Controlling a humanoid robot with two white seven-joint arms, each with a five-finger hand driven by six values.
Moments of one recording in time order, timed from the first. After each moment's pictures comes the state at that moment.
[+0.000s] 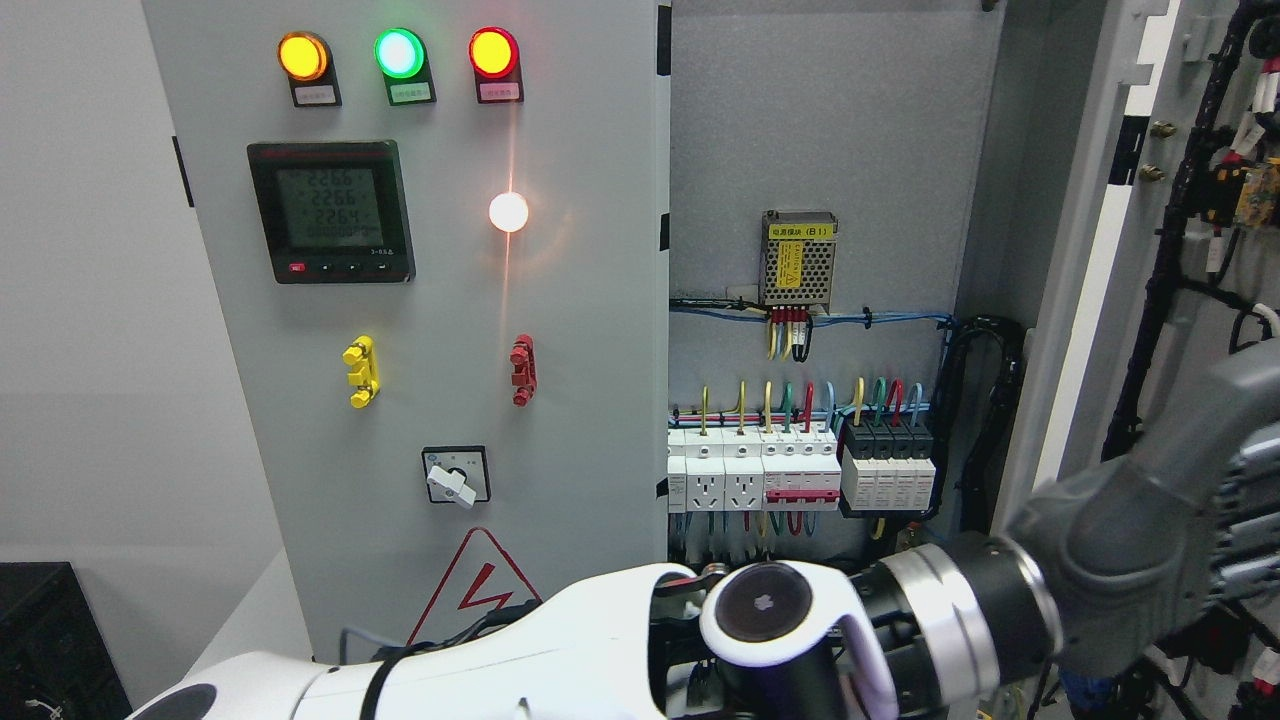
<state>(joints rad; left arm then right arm) -1.39 0.11 -1.20 -1.75 1.44 -0.01 0.16 0.13 0.12 0.00 -0.13 0.00 0.00 0.12</state>
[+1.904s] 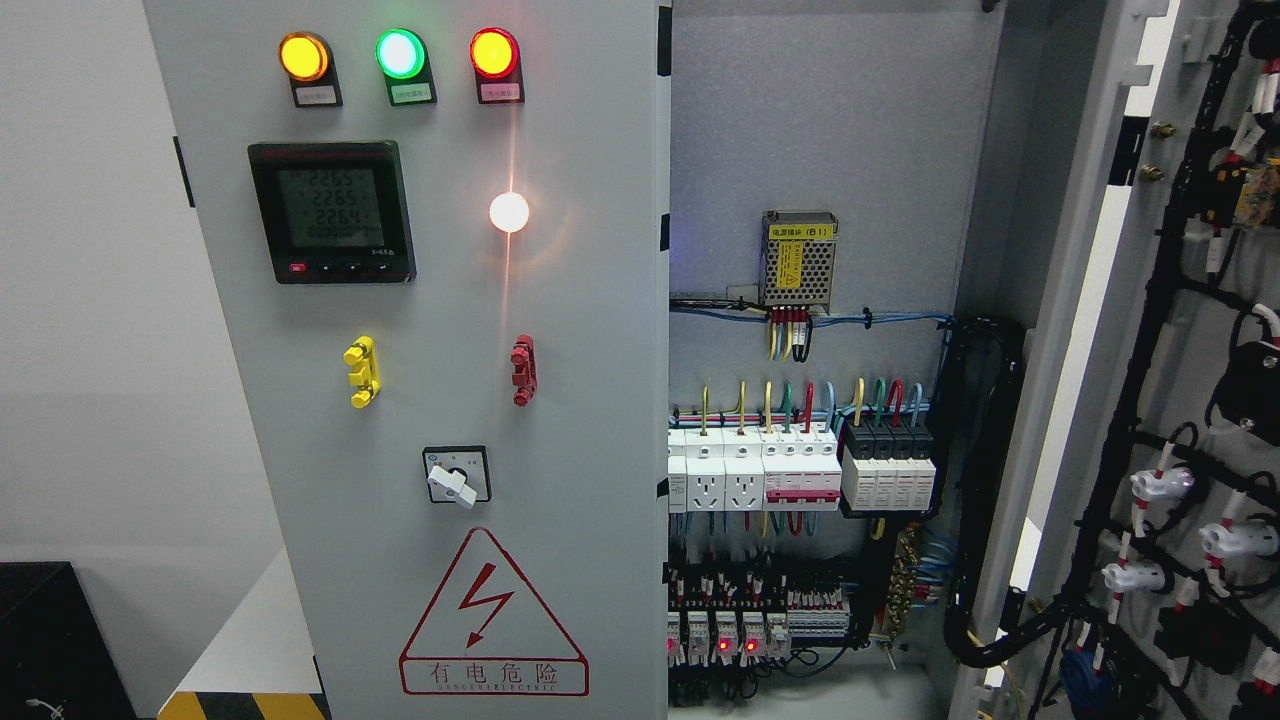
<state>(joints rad) -0.08 0.71 -0.84 -1.84 1.03 -0.03 0.15 0.13 0.12 0.00 -0.13 0.00 0.00 0.12</state>
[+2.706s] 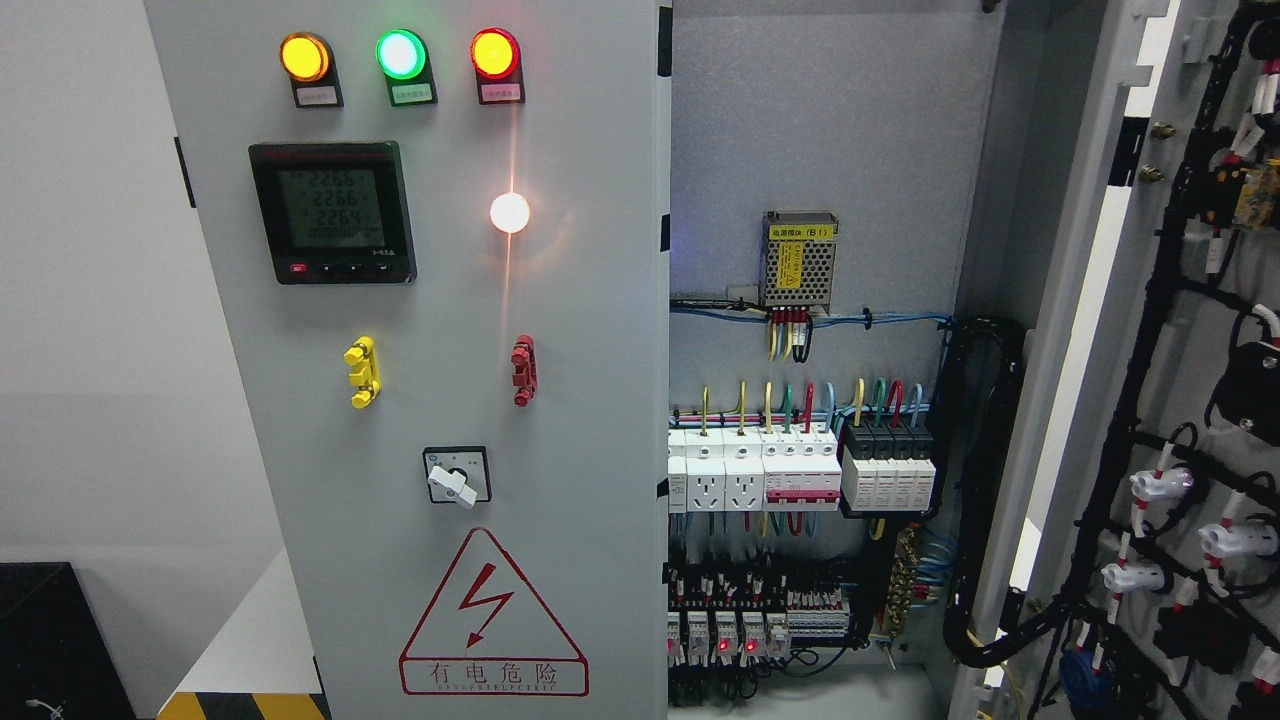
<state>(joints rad) 0.13 0.48 -0.70 -1.13 0.87 -0.07 0.06 0.13 0.12 0.00 -0.13 0.00 0.00 0.12</state>
